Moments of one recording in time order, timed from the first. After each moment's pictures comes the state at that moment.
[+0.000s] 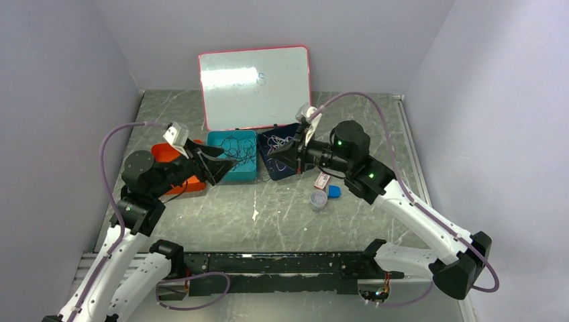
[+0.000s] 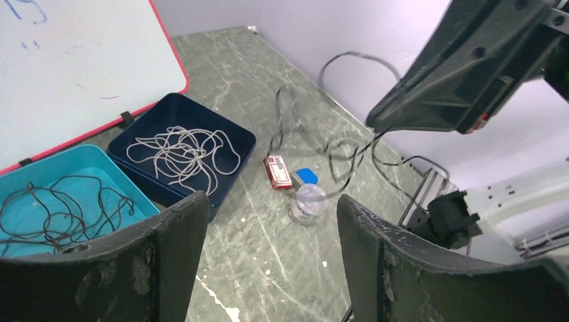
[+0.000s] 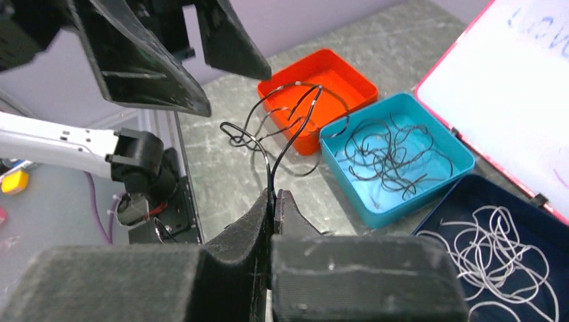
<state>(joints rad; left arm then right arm) -0.31 0.66 0.76 -0.09 0.58 -0.37 0.76 1.11 1.09 -0.11 -0.47 0.11</state>
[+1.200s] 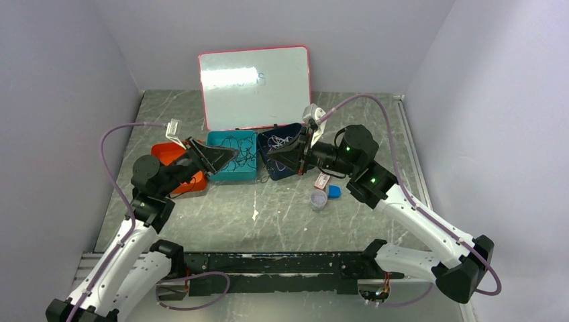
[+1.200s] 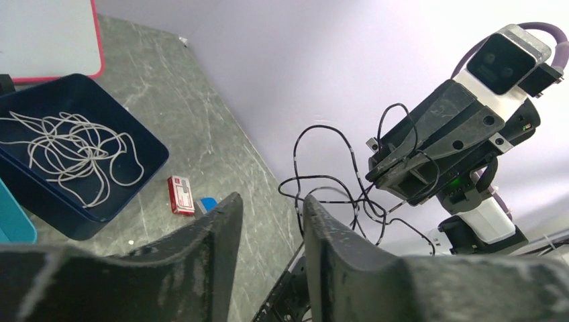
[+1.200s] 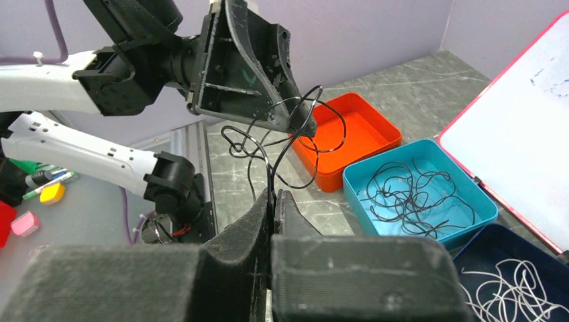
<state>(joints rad) -0.31 0.69 0.59 0.29 0.54 -0.94 0.76 1.05 1.02 0.09 -0.54 0.18</state>
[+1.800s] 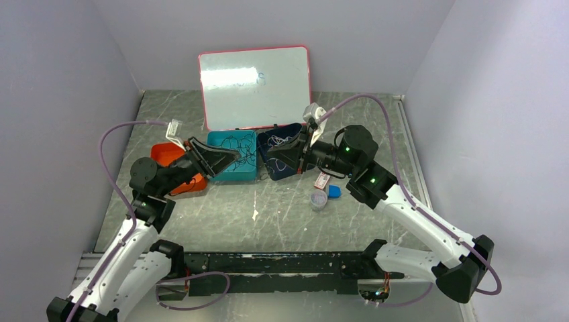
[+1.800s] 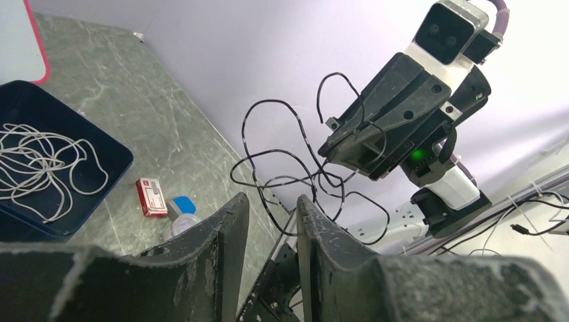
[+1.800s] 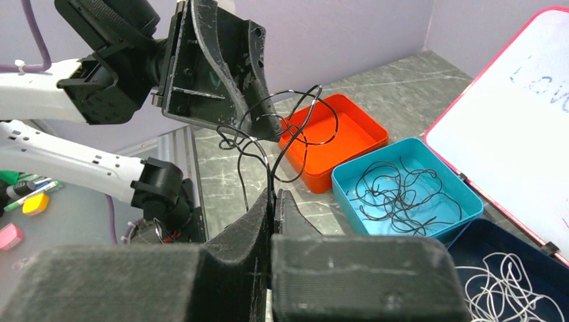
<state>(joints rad) -0.31 0.71 0.58 0.40 0.64 -0.98 0.77 1.05 1.02 0.09 -0.48 0.18</state>
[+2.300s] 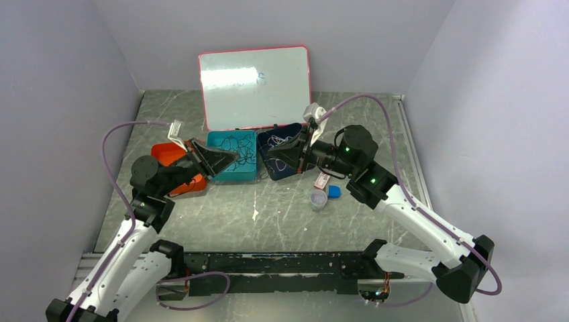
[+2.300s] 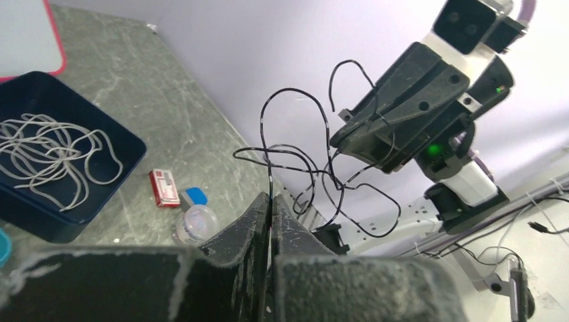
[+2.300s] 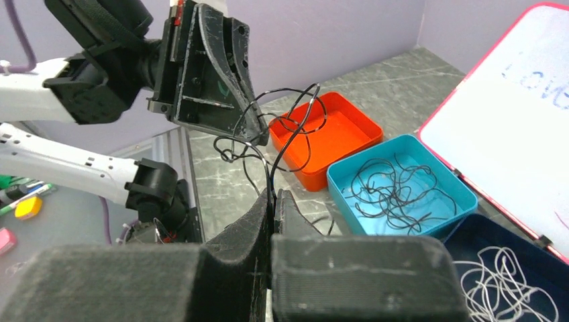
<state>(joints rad) -0.31 0.70 0.58 0.36 0.66 -0.95 0.77 1.05 1.02 0.08 -0.47 0.17</state>
